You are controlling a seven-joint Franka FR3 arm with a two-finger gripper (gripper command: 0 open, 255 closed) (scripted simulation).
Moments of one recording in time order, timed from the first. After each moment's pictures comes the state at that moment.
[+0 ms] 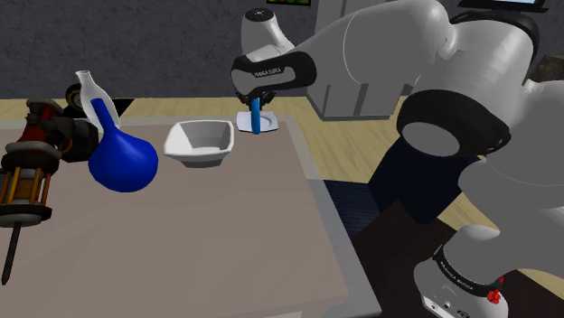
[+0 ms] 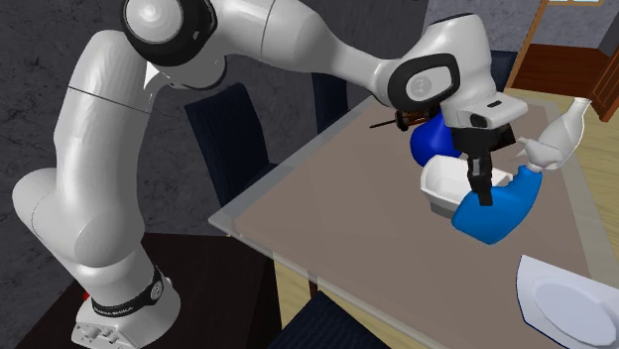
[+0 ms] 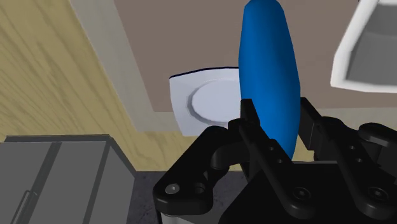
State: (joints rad) arm -2.05 -0.66 2.10 -1.59 0.34 2.32 0.57
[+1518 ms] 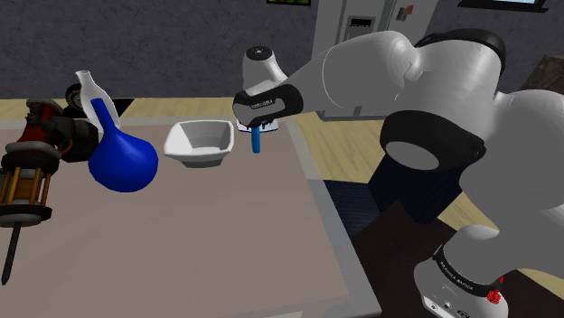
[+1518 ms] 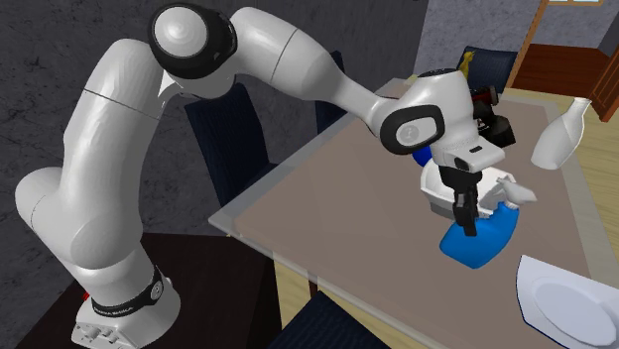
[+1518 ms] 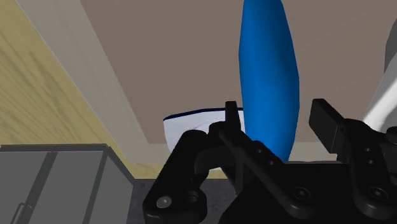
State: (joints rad) arm -2.09 -0.75 2.18 -1.67 0.41 2.47 0.56
